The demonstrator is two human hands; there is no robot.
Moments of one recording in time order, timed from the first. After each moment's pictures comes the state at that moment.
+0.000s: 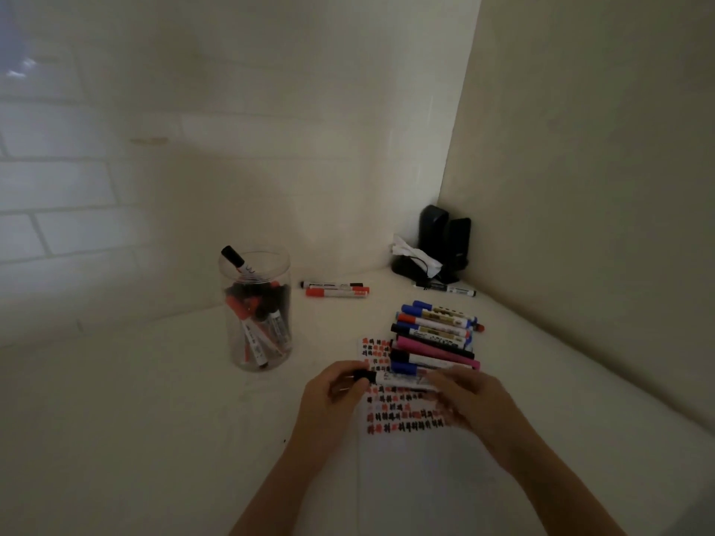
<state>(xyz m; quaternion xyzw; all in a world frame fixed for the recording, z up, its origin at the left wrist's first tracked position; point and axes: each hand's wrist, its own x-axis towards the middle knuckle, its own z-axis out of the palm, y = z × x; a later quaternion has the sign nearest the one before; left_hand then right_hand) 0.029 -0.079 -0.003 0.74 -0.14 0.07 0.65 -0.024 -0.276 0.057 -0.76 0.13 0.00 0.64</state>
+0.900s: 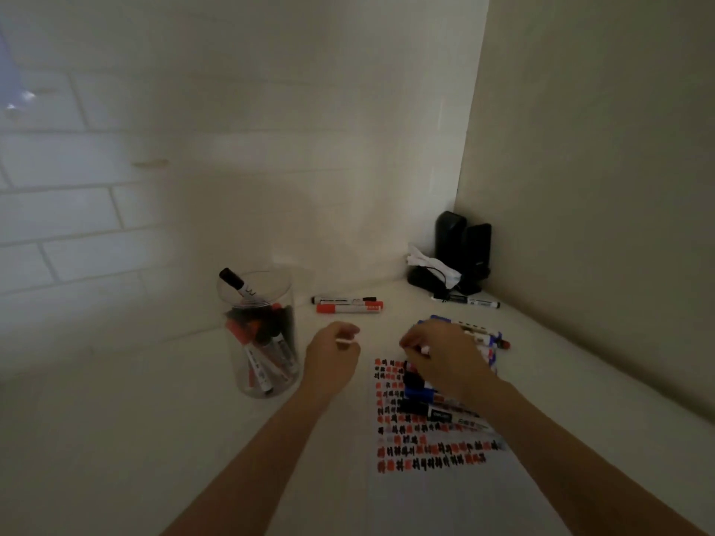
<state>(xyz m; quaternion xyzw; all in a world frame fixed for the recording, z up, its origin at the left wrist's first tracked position) 0.122 -0.088 0.035 0.84 -0.03 0.09 0.53 0.088 -0.266 0.070 -0.97 -0.09 -0.12 0.19</state>
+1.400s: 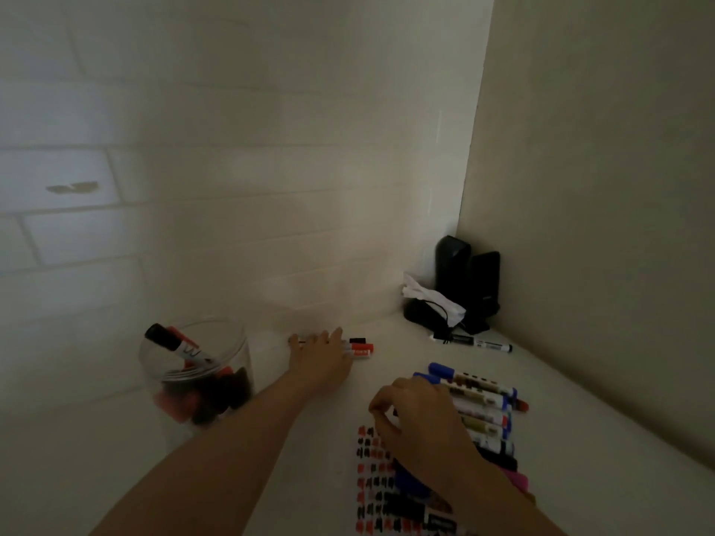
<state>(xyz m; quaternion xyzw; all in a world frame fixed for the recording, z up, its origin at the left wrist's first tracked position) 0.287 -0.109 0.015 1.00 -0.09 0.00 0.03 0.133 -0.260 0.046 -0.97 -0.13 -0.14 0.15</state>
